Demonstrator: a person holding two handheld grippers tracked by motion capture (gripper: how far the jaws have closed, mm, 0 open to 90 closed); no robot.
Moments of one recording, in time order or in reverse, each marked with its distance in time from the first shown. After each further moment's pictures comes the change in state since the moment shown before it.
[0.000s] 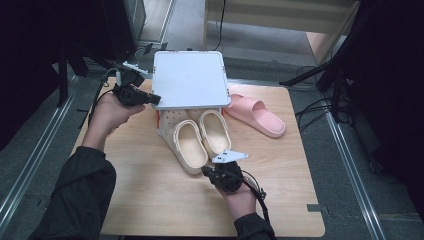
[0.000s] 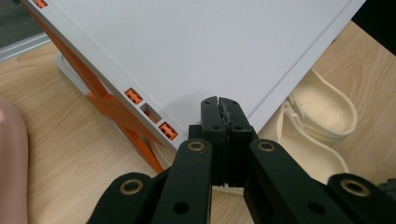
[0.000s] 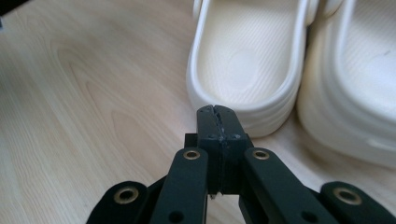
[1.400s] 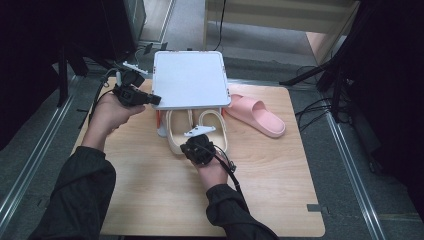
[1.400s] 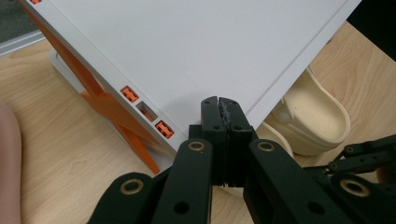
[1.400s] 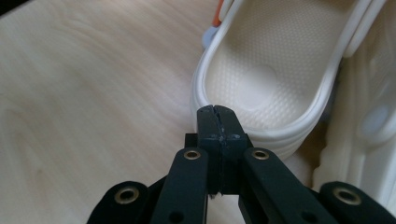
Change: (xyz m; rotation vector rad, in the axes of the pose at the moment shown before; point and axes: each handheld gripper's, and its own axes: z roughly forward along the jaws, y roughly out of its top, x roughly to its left) left arm 0.000 0.000 0.000 0.004 -0.014 -0.007; right arm 0.002 0.074 0.075 0.021 -0.057 -0.033
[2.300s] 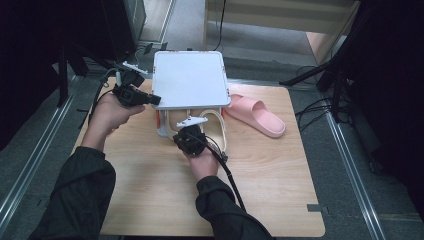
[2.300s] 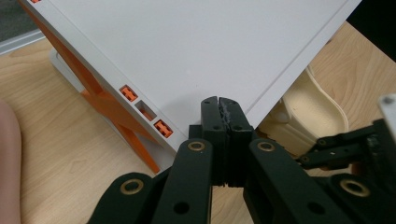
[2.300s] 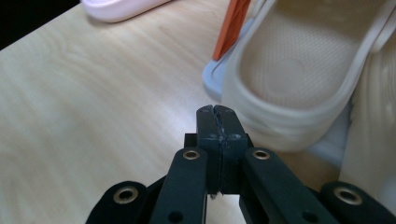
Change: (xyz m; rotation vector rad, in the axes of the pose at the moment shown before) left arm 0.000 0.000 0.000 0.000 0.001 -0.005; right arm 0.001 0.020 0.016 -0.042 0.017 0.037
